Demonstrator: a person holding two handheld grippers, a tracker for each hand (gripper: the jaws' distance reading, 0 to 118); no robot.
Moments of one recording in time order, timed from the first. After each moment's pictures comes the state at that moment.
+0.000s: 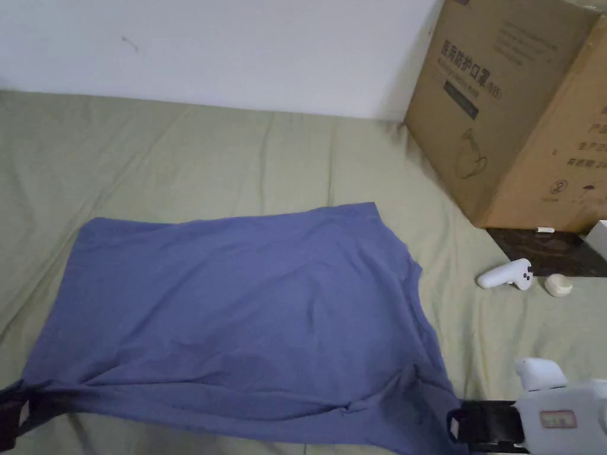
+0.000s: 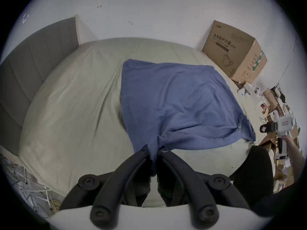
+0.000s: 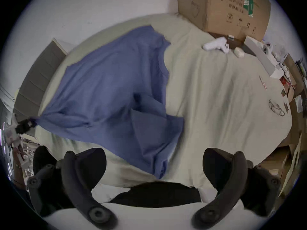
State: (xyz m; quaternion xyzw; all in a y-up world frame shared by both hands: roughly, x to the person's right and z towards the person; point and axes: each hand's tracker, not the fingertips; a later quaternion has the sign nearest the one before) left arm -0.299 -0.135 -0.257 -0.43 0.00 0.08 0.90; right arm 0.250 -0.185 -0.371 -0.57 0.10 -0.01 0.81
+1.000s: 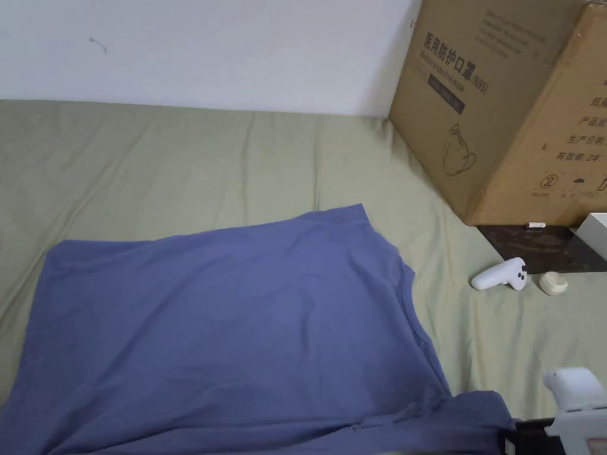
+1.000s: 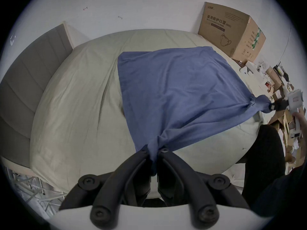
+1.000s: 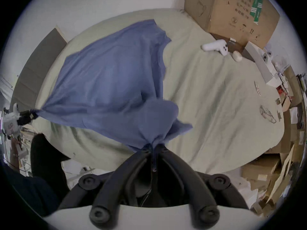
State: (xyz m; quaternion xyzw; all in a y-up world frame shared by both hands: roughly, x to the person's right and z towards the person) left arm -0.297 -0.148 -0.258 -0.48 -0.01 0.01 0.88; right arm 0.257 -0.145 -0.353 -0.55 0.10 0.00 0.83
